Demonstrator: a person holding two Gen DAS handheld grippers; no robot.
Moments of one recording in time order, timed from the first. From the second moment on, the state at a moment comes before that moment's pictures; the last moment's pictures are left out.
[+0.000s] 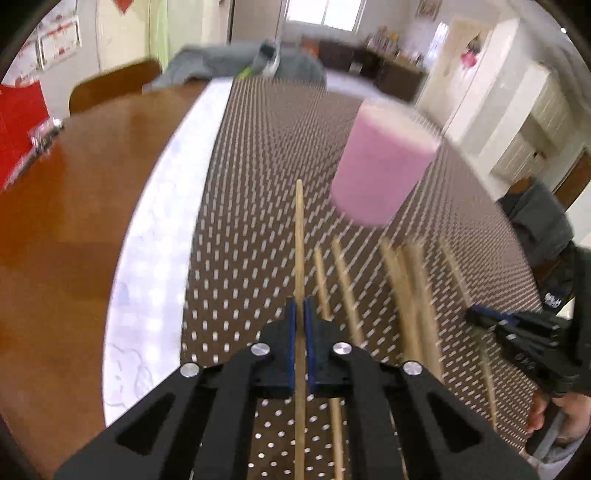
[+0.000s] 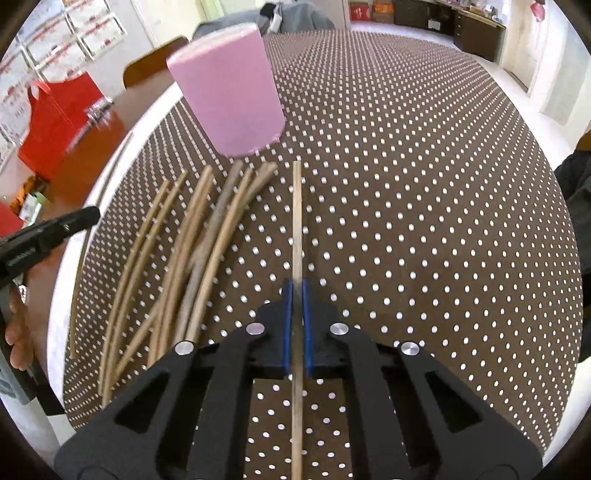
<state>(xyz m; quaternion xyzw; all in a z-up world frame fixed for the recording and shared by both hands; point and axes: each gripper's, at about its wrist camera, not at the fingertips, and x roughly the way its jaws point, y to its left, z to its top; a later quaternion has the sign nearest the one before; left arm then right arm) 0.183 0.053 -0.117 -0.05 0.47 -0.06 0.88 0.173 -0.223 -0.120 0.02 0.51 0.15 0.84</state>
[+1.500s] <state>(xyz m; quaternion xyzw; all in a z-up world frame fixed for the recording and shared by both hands) 0.292 -0.009 -0.020 -0.12 0.09 -0.09 0.98 0.294 -0.221 0.008 0.18 0.10 0.21 0.96</state>
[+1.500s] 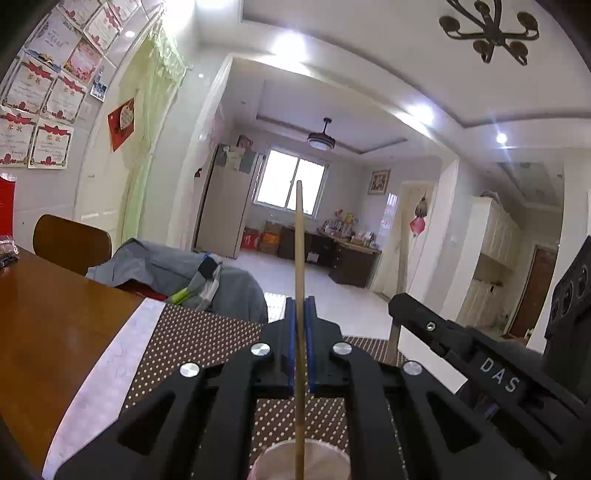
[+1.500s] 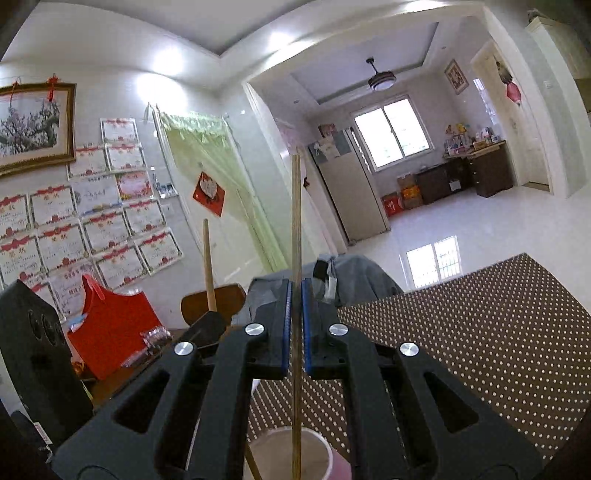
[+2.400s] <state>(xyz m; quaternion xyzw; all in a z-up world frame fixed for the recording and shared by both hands) 0.250 0.004 -0.042 -0.10 0.17 -0.10 0.98 0.235 -0.211 -0.019 0.10 0.16 0.20 0.96</state>
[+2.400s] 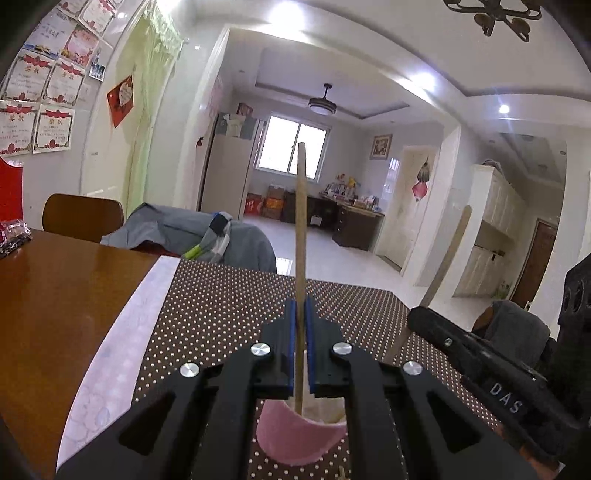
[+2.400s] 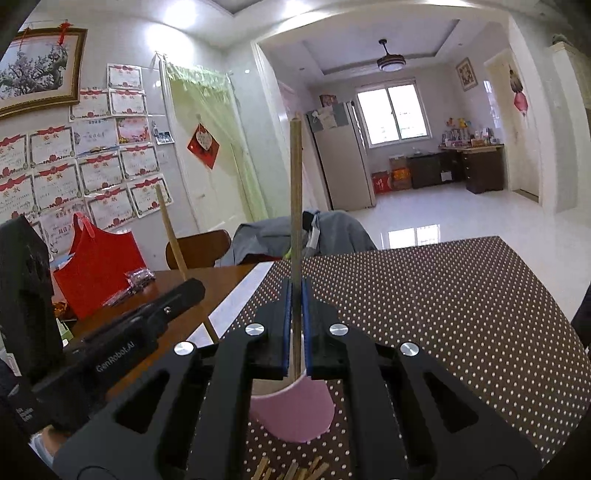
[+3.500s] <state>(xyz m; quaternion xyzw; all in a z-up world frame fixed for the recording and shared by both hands) 0.183 0.021 -0.031 -0.04 0.20 -0.03 0.98 0.198 -0.203 -0.018 0.09 0.17 0.18 0.96</state>
